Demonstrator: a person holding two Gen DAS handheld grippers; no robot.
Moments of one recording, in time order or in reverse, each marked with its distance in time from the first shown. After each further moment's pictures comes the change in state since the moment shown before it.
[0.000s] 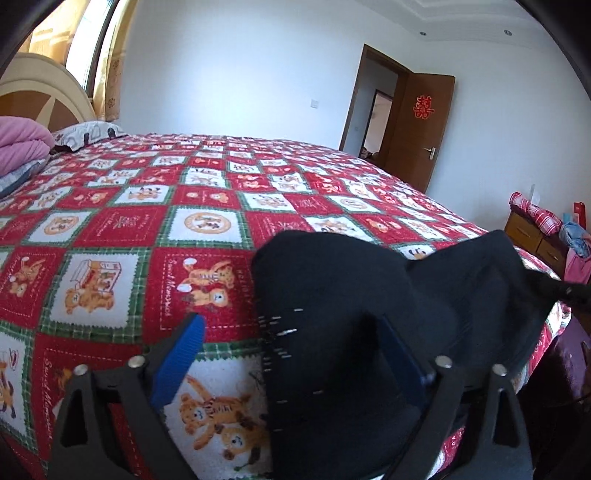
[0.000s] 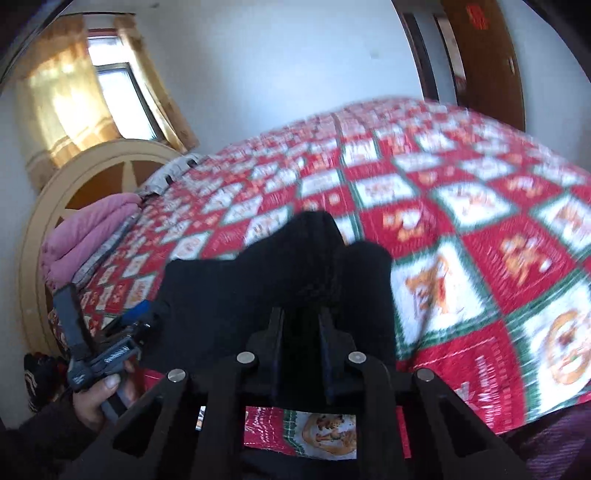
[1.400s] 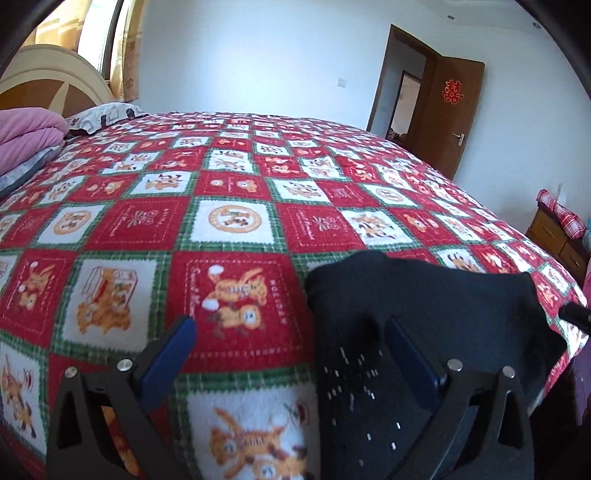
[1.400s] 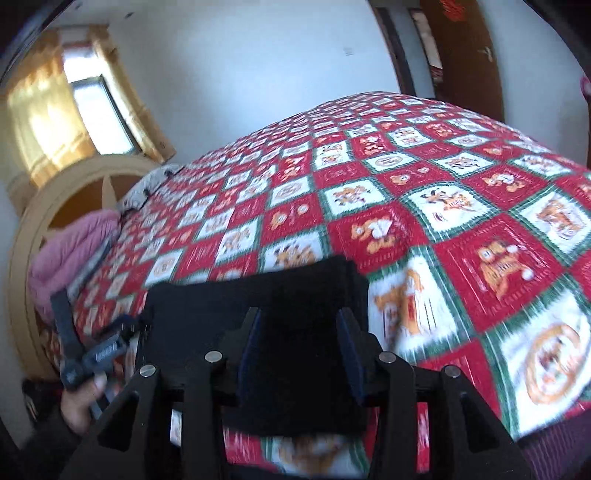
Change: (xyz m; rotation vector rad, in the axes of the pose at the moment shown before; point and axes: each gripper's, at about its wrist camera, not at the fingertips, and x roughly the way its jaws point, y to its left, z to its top) left arm 0.019 0.014 0.021 -0.040 0.109 0.096; right arm 0.012 -0.020 0.013 0.066 0.032 -0.054
